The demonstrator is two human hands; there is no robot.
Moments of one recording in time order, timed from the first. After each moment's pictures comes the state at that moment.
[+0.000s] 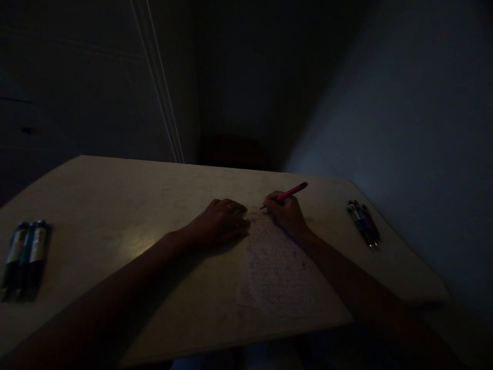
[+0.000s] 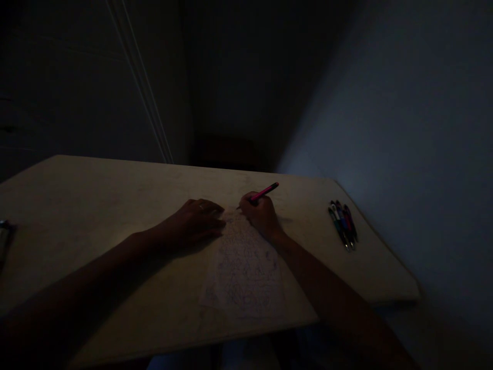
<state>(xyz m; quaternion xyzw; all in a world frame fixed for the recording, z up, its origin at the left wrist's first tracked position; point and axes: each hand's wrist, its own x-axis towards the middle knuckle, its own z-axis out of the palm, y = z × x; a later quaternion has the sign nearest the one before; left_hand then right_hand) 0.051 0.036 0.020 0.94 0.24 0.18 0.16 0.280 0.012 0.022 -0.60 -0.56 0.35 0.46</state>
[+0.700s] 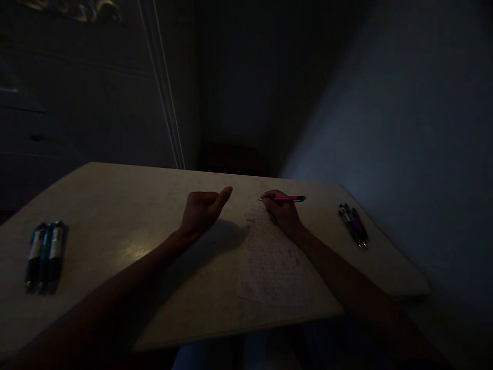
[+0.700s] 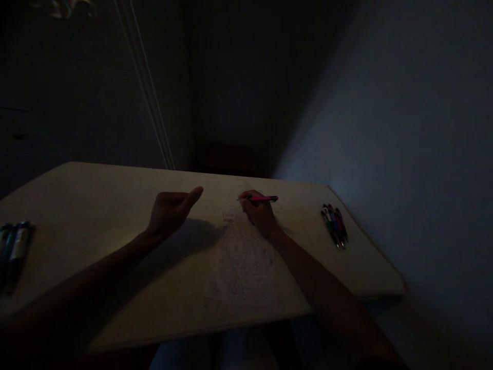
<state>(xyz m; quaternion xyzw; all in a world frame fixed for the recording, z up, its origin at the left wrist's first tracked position) 0.054 0.026 0.054 0.67 0.48 0.48 0.29 0.284 0.013 0.025 -0.55 -0.55 0.40 0.50</state>
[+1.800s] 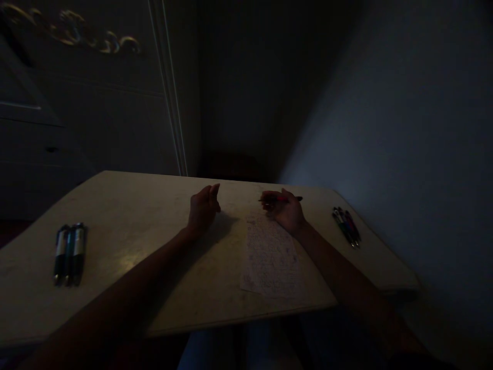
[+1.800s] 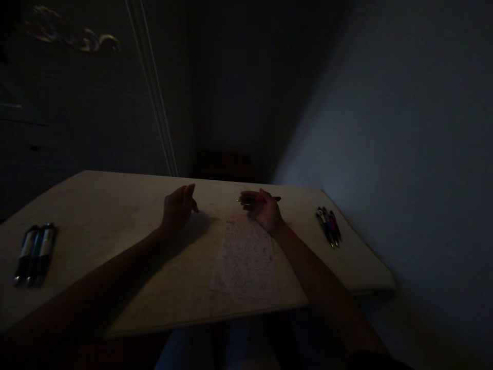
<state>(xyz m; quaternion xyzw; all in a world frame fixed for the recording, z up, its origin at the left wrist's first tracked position) 0.046 0.050 0.029 0.66 0.47 0.54 0.23 0.297 0.025 0.038 -0.38 -0.41 0.61 0.56</state>
